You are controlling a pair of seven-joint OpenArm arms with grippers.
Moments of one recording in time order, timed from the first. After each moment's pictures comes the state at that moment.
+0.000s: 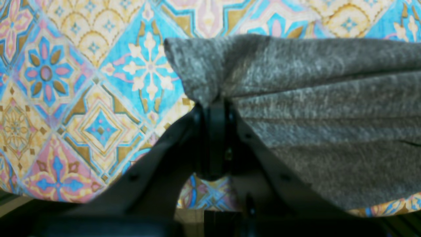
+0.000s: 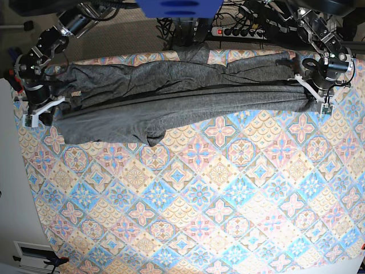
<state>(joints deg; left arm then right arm) 14.5 -4.2 -45.1 110.1 -10.6 -41.2 62.9 -4.7 4.3 52.1 93.7 3.3 44.4 -34.8</state>
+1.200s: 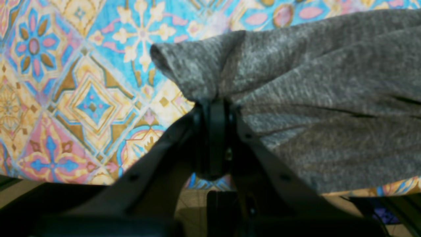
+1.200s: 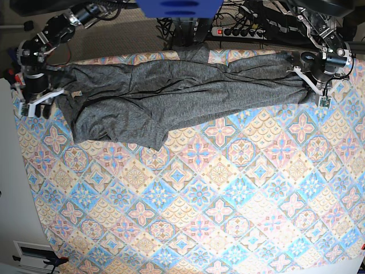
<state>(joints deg) 17.2 -4.3 -44.7 110.1 -10.0 -41.2 63.2 -7.4 -2.3 56.4 103.6 2.9 44.9 -35.1</state>
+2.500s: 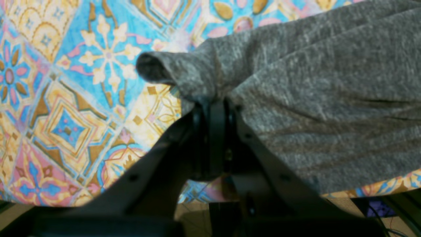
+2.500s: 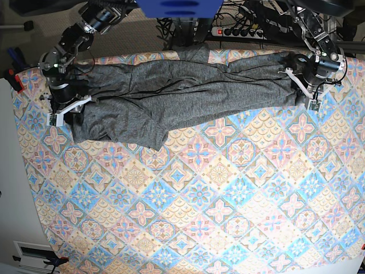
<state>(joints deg) 17.2 -4.3 -39.4 110.0 -9.5 -41.1 63.2 -5.5 -6.4 47.0 95.6 3.0 44.4 -34.6</state>
